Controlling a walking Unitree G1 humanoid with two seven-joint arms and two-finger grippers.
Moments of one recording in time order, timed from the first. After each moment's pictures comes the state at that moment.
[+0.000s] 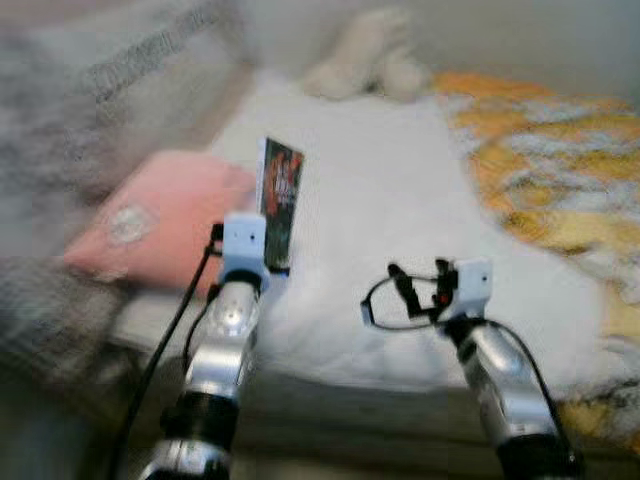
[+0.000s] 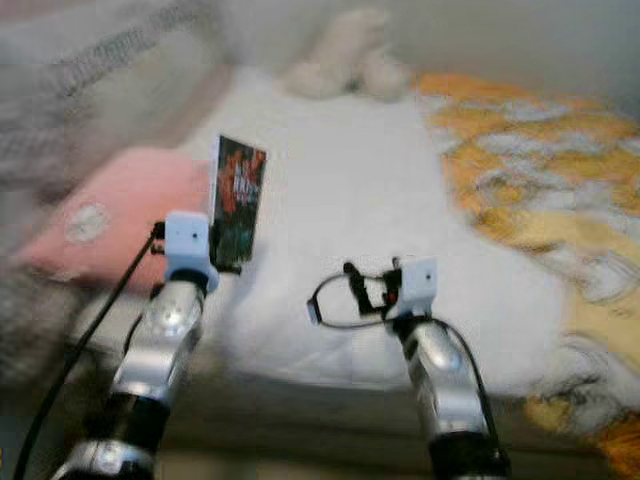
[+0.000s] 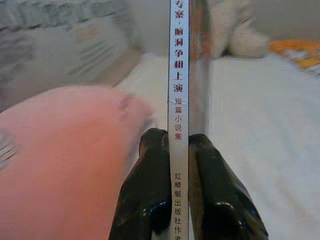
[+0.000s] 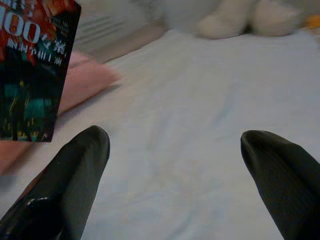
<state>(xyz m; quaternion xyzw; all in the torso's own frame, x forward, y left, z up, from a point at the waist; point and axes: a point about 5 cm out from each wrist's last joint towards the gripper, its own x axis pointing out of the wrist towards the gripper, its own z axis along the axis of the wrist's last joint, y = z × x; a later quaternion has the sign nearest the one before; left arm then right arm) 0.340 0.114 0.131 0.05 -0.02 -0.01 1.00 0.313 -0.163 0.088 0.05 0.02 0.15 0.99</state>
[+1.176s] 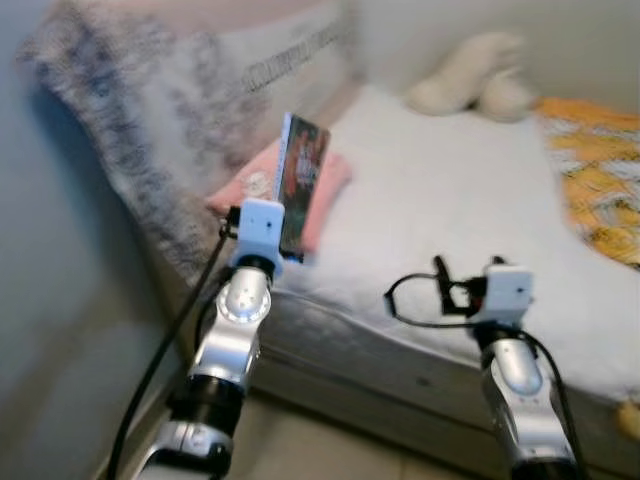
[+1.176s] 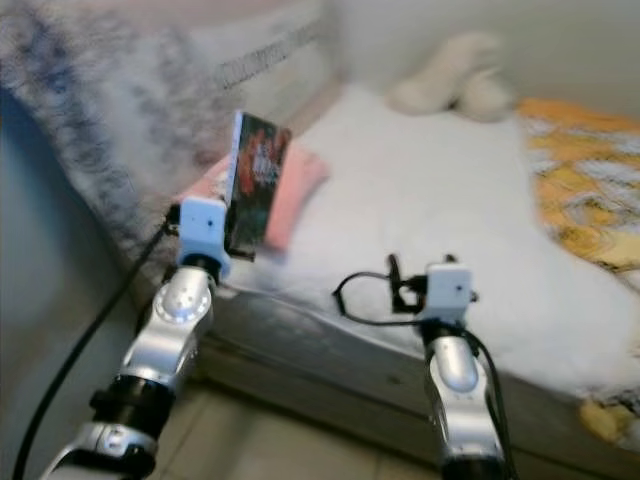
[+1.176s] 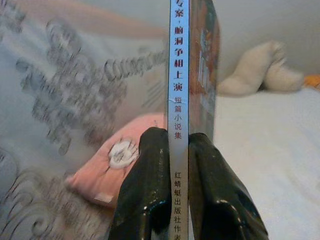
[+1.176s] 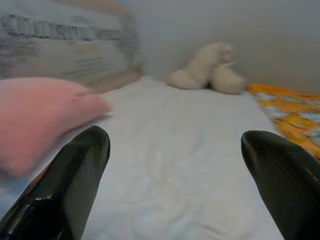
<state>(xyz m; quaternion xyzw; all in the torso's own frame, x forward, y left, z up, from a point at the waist) 0.353 0.097 0.163 0.07 -0.10 -0.05 0.99 0.290 -0.201 0.094 -0.03 -0.05 -0.05 1.00</state>
